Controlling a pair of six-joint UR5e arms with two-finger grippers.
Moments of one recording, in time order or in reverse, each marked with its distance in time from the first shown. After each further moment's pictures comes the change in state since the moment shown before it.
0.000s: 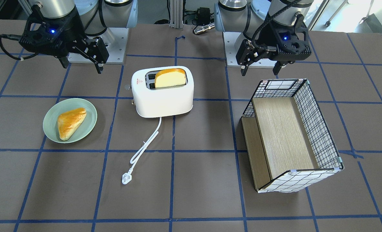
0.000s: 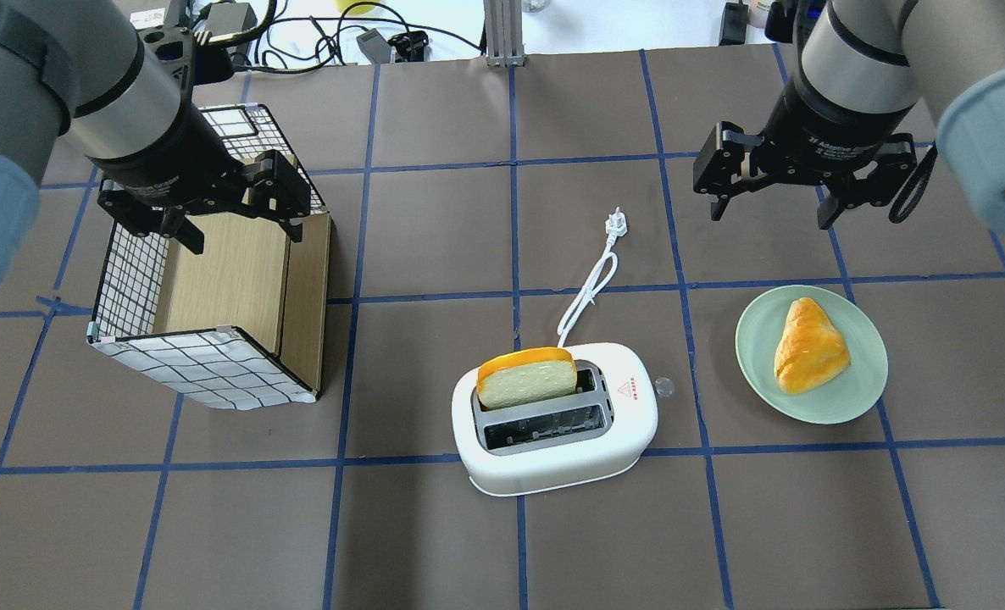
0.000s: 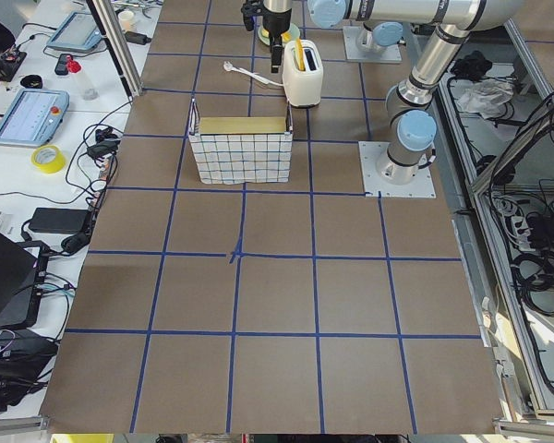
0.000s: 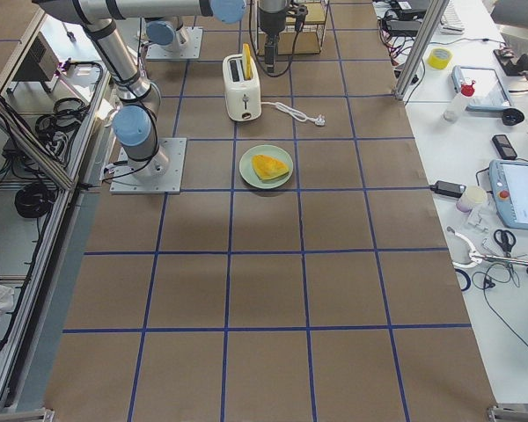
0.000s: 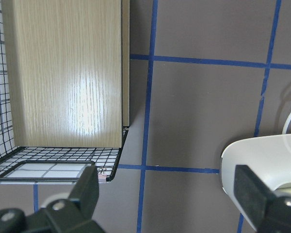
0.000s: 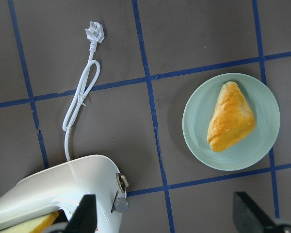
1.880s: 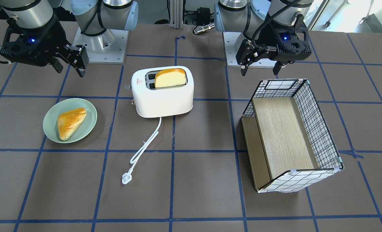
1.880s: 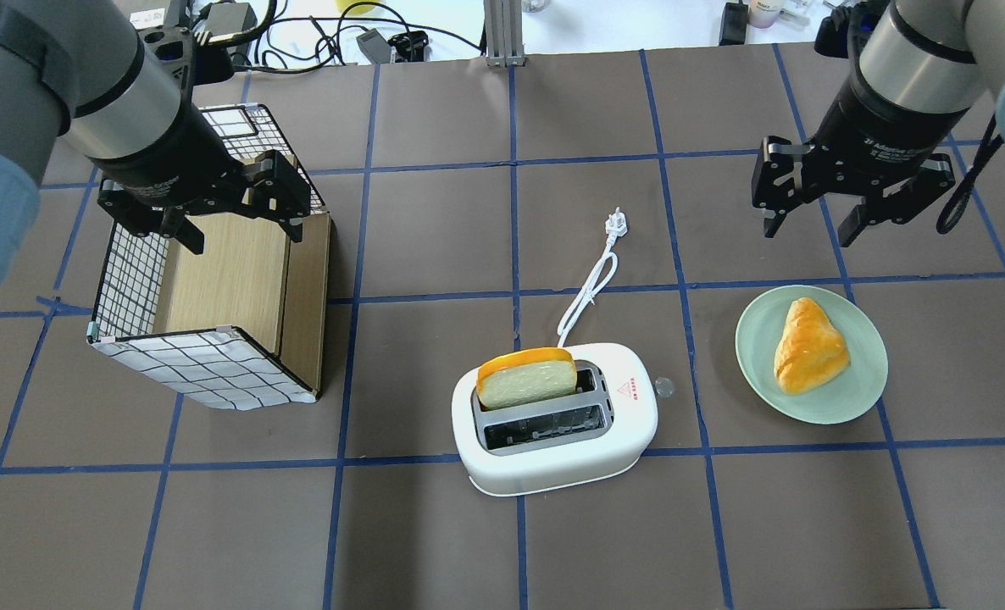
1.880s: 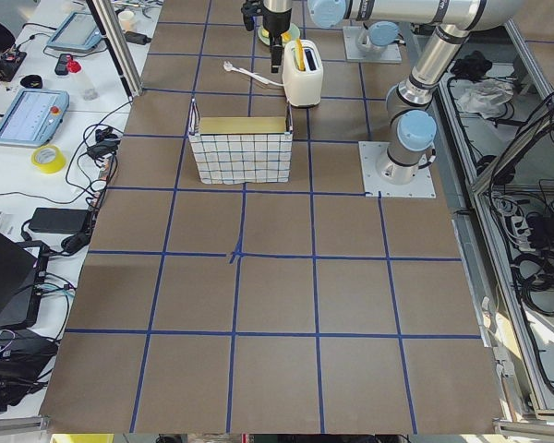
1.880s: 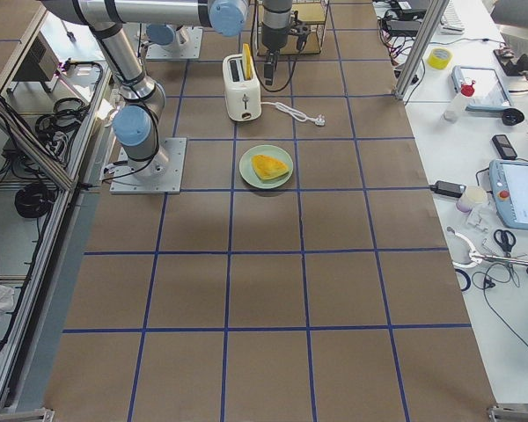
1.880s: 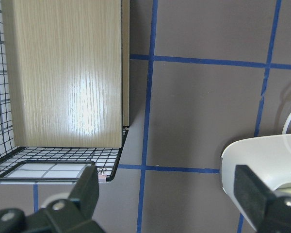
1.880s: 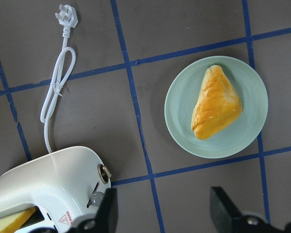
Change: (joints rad) left arm 0.000 0.000 0.000 0.000 0.000 0.000; right arm -0.125 0.009 0.012 0.066 0.042 -0.089
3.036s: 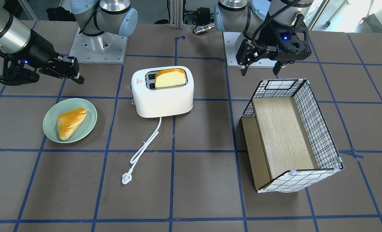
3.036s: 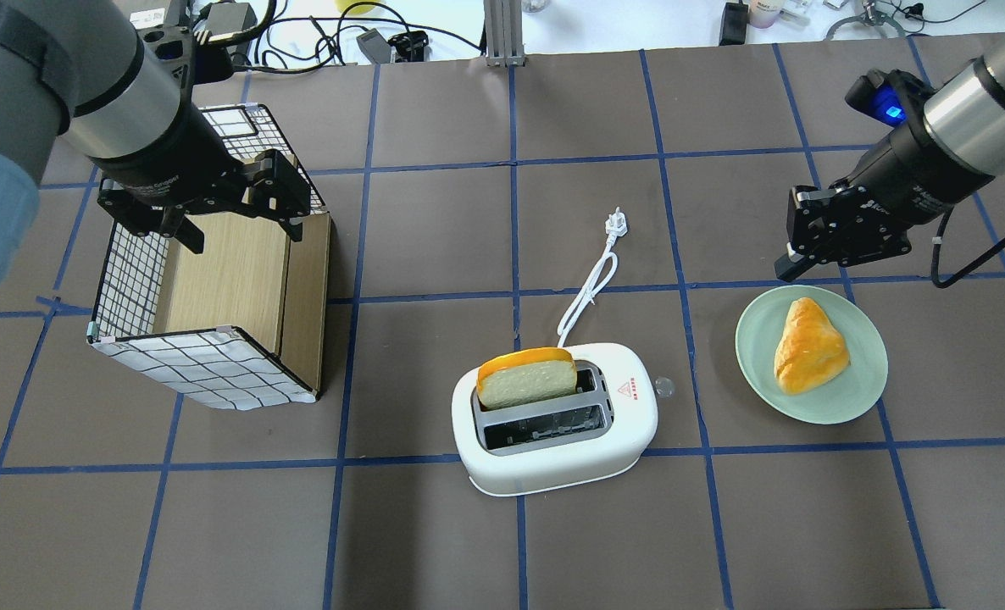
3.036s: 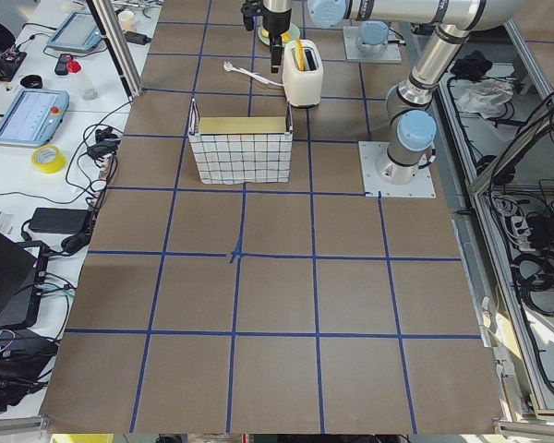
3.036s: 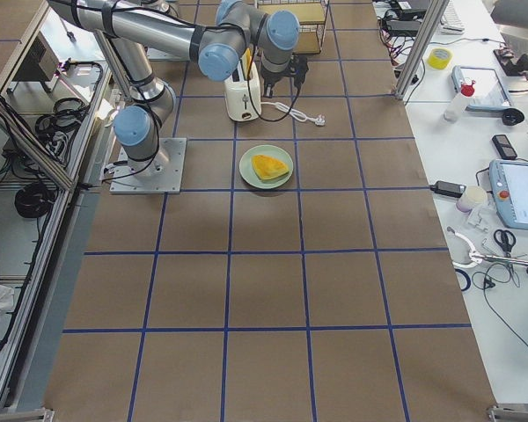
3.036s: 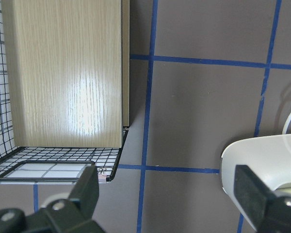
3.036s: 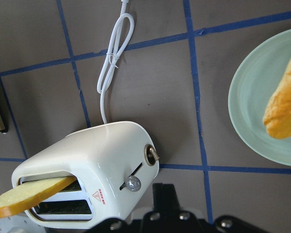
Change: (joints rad) left arm 0.000 0.000 0.001 0.000 -0.001 0.000; right arm -0.221 0.001 0.164 0.044 0.380 -0.348
